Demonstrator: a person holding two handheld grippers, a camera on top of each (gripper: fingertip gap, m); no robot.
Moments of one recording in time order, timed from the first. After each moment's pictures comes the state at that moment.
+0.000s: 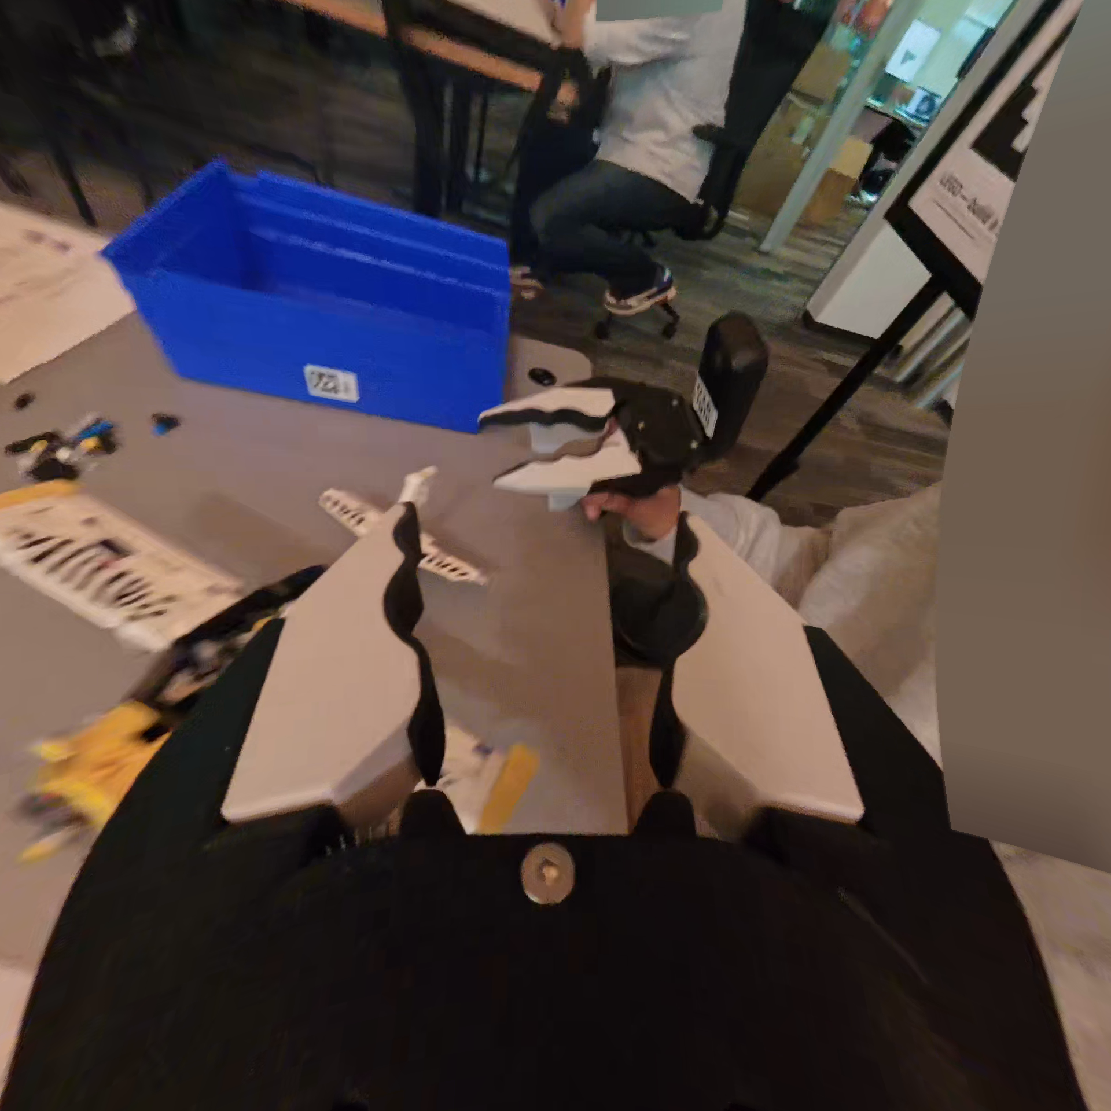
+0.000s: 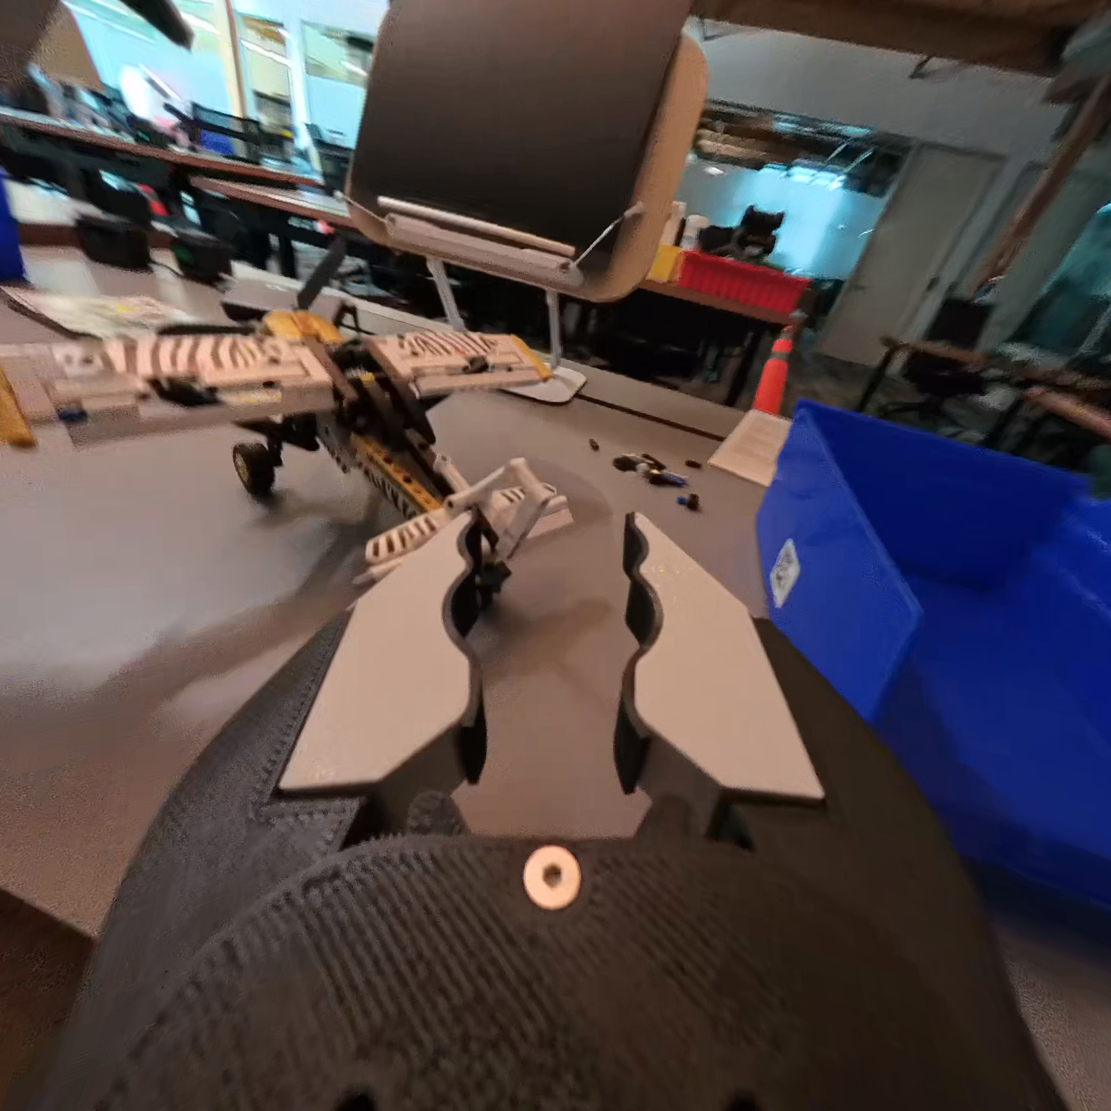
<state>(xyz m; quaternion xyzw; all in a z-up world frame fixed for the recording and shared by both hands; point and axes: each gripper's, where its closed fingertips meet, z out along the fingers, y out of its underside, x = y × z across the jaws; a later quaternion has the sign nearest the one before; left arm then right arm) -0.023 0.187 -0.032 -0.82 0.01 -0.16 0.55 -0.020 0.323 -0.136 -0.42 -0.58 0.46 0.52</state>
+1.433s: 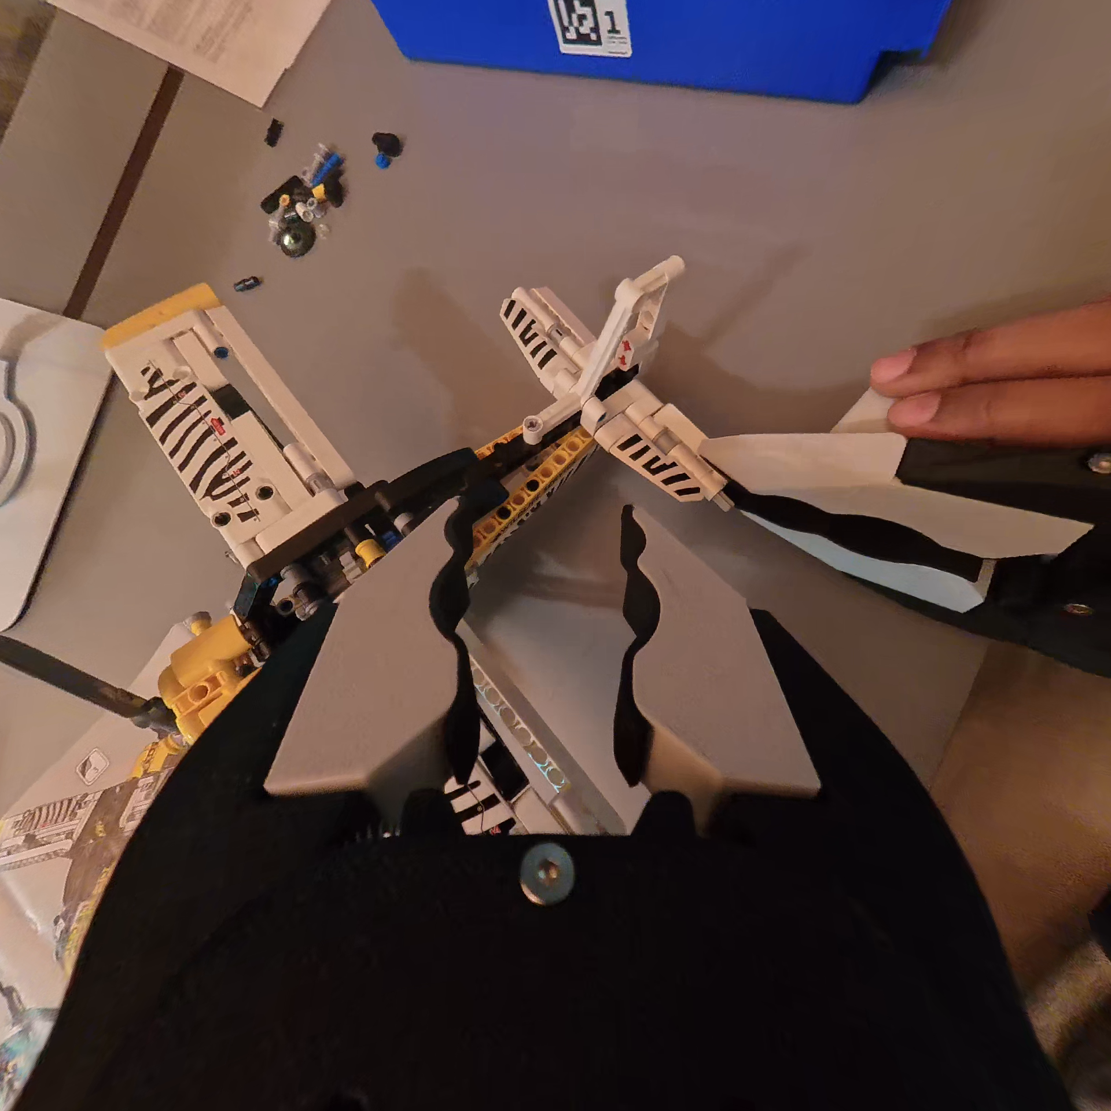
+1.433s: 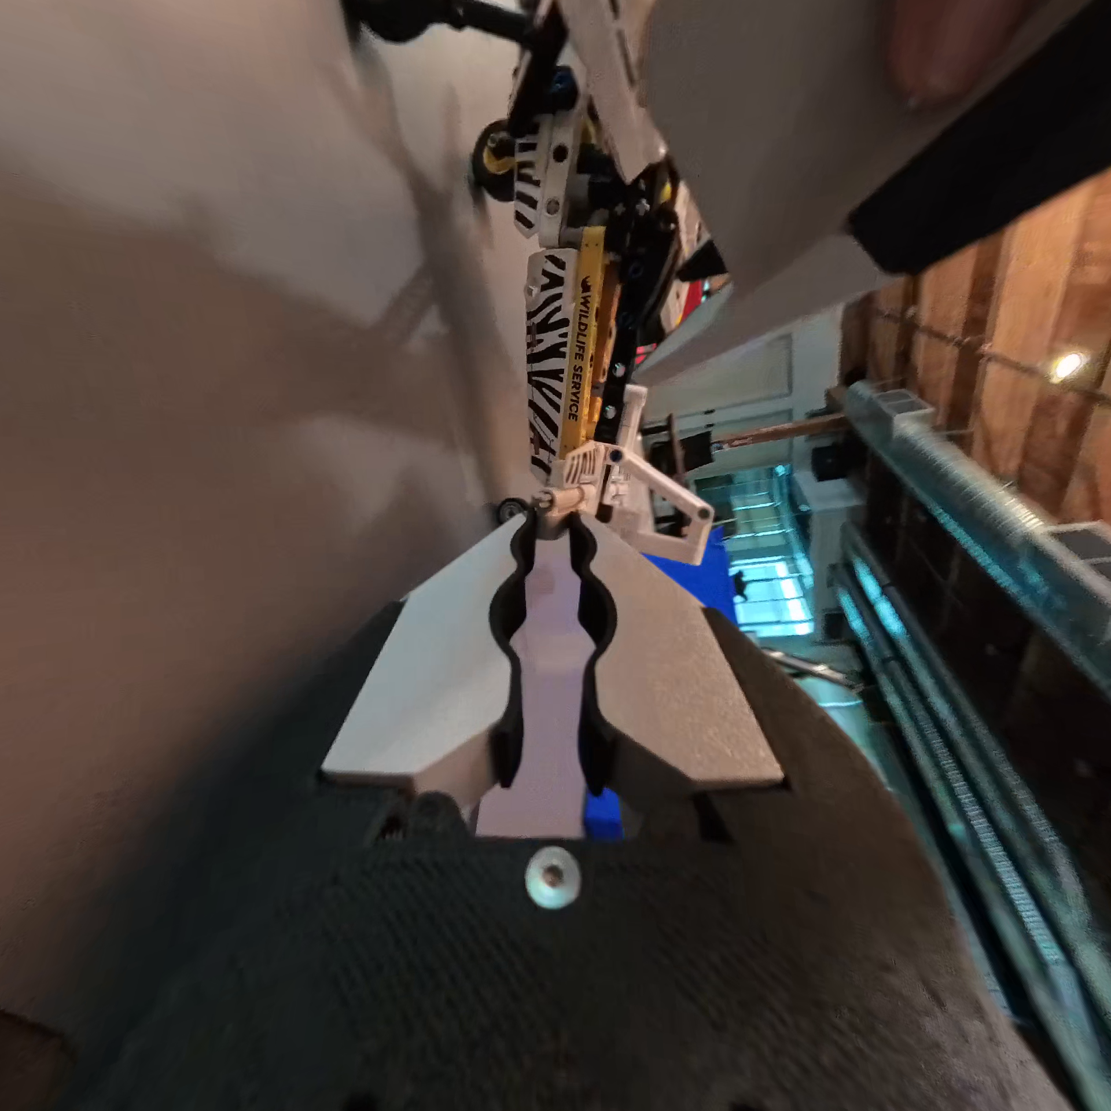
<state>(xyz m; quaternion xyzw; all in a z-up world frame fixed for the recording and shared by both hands) -0.078 0.231 -0.163 -0.93 -0.06 0.15 0.32 -0.044 0.260 -0.198 -0.17 -0.75 0.04 0.63</state>
